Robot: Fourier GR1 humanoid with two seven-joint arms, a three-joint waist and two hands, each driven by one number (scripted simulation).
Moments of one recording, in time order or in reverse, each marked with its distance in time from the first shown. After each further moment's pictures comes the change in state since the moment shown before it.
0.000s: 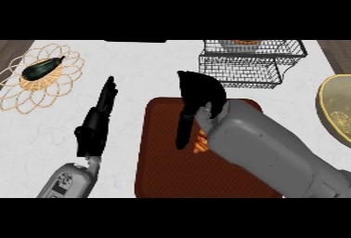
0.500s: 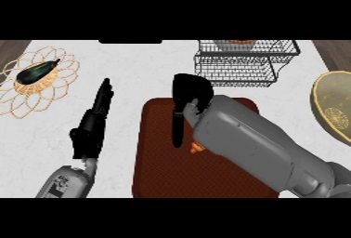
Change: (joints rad) left arm 0.025 0.002 0.019 -0.009 0.000 -0.005 -0.006; right arm -0.071 0.043 0.064 0.157 -0.041 0.025 -0.001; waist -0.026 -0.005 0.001
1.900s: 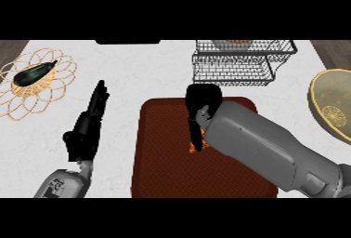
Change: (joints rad) left arm 0.034 -0.009 0.043 -0.006 -0.016 -0.035 -0.021; right arm 0.031 -0.070 0.146 0.063 0.020 0.081 -0.056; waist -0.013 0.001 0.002
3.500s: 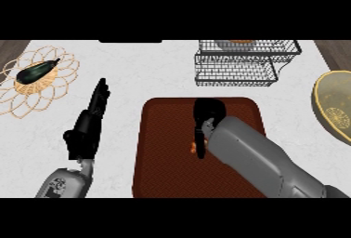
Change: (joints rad) left arm -0.002 -0.041 0.041 -0.018 -0.057 -0.048 0.023; right arm 0.182 0.086 -0.101 0.107 0.179 -0.019 -0.087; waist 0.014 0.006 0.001
